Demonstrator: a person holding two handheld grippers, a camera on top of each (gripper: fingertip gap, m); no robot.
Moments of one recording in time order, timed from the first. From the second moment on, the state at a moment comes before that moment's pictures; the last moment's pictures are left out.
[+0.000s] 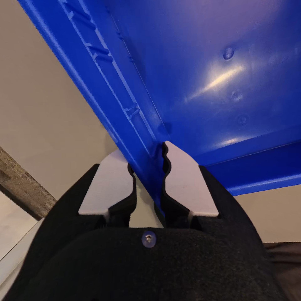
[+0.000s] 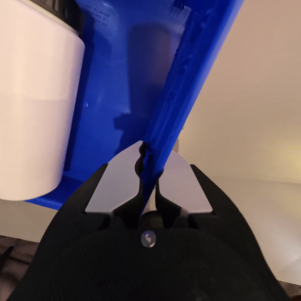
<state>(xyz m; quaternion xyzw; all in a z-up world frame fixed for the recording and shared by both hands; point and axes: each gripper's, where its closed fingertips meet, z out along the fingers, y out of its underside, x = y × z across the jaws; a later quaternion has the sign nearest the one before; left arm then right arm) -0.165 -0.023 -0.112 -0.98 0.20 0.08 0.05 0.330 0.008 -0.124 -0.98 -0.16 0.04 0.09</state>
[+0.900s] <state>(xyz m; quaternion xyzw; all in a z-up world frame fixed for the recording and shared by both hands) -0.077 -0.041 -0.087 -0.94 0.33 -0.02 0.10 0.337 0.014 -0.148 -0.99 -0.10 0.08 -0.10</state>
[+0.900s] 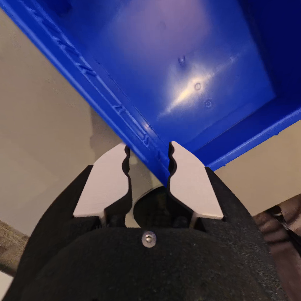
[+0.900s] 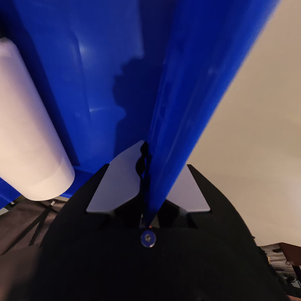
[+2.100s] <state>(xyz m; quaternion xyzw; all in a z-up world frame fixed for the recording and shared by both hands) -0.151 -0.041 0.043 -0.89 0.25 -0.06 0.37 0.212 0.039 0.013 -0.97 -0.22 0.04 -0.05</state>
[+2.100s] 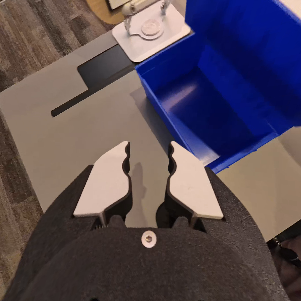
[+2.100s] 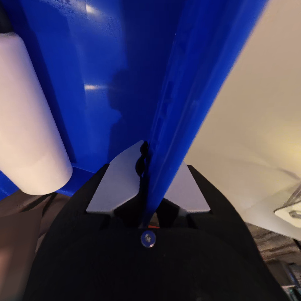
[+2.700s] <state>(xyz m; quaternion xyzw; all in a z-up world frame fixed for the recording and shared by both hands) -0.256 -0.063 0.096 -0.87 0.04 -0.07 0.49 -0.111 0.053 -0.023 -0.91 -0.40 0.11 -0.10</state>
